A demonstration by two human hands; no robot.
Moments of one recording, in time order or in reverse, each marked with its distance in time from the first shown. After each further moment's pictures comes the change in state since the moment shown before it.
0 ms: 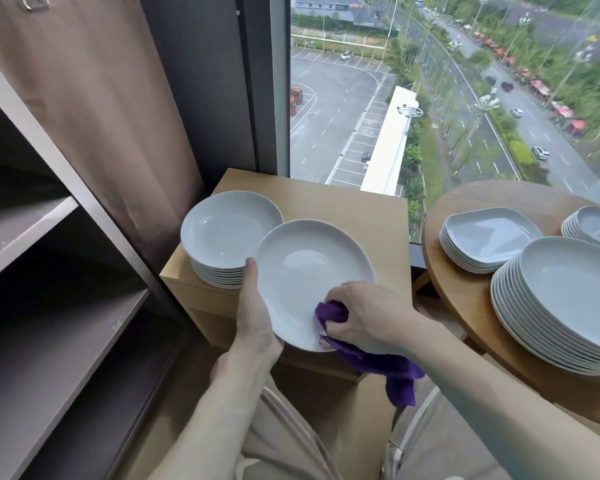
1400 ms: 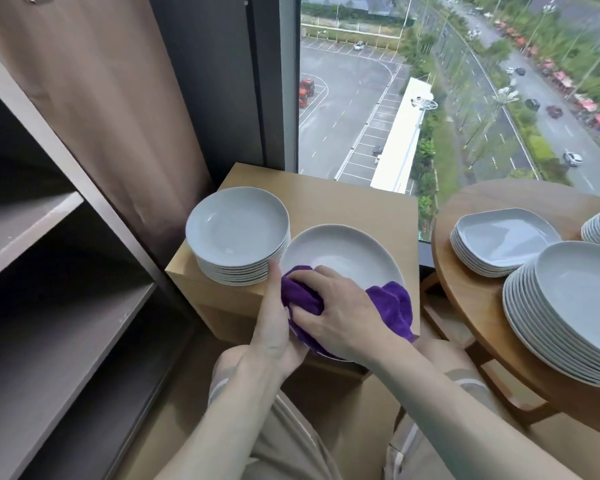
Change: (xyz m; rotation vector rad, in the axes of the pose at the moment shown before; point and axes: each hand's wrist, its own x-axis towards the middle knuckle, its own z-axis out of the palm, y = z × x) left_hand -0.002 -0.018 0.006 -0.117 -0.117 -0.147; right_hand 0.017 -0.034 0.024 0.374 0.301 -0.134
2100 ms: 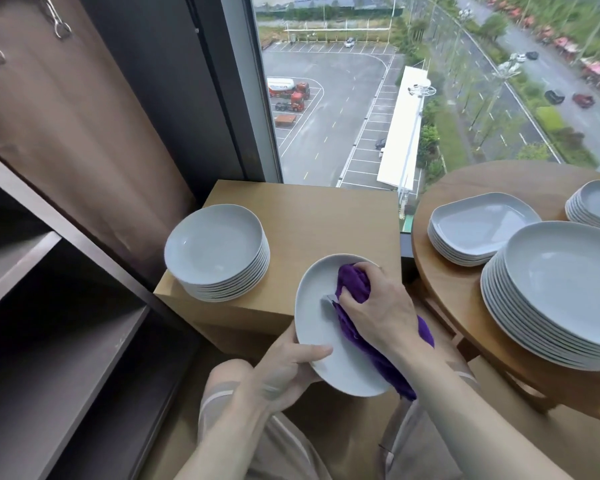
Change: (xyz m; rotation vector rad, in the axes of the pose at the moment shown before) left_hand -0.008 -0.042 0.004 0.477 -0.224 -0.189; right_hand -0.022 0.092 -0.036 0.027 0.313 0.399
